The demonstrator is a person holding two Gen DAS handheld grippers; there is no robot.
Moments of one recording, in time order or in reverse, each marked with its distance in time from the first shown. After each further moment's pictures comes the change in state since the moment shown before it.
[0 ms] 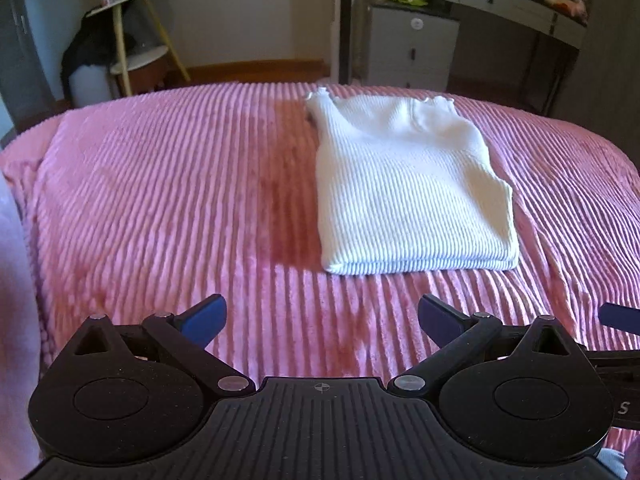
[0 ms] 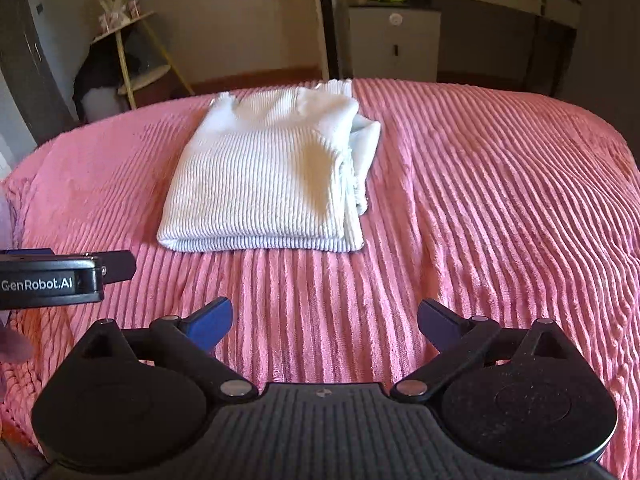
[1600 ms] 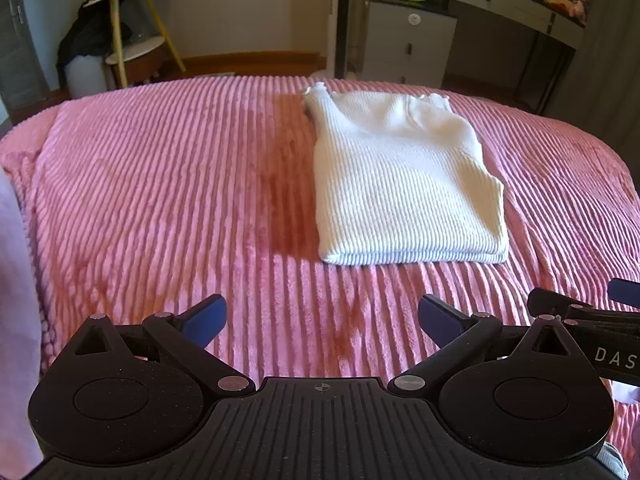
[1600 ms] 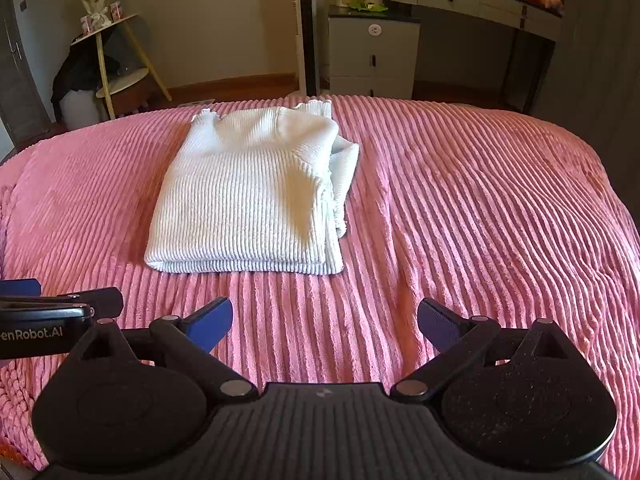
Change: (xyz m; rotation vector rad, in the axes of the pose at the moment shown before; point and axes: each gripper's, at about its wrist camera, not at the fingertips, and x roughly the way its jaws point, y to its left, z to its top) left arm -0.011 0.003 -0.001 -0.017 0.022 -0.022; right arm -0.018 0.006 0.012 0.013 -0.028 -0.072
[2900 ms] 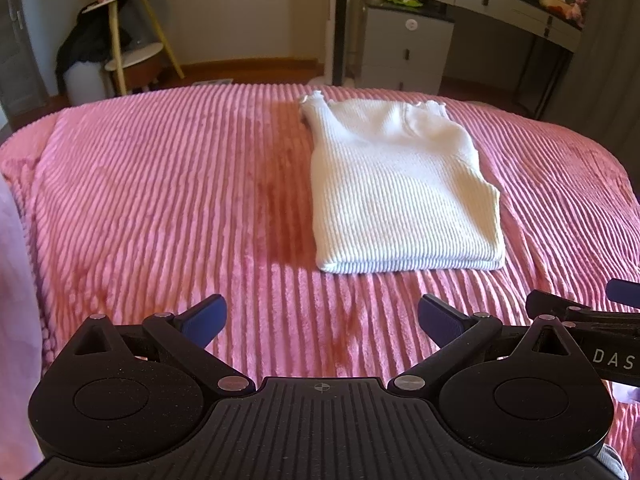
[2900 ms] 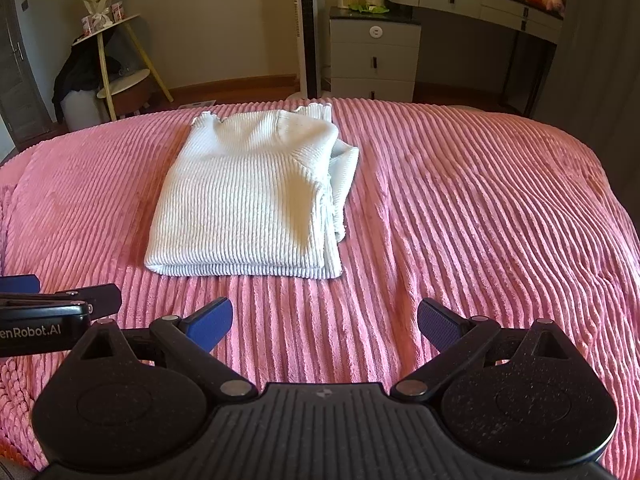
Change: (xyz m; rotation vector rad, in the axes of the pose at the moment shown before) left arm -0.003 -0.002 0.003 0.009 -0.019 -0.004; right arm -0.002 -0.001 0.003 -0.005 -0.003 0.002
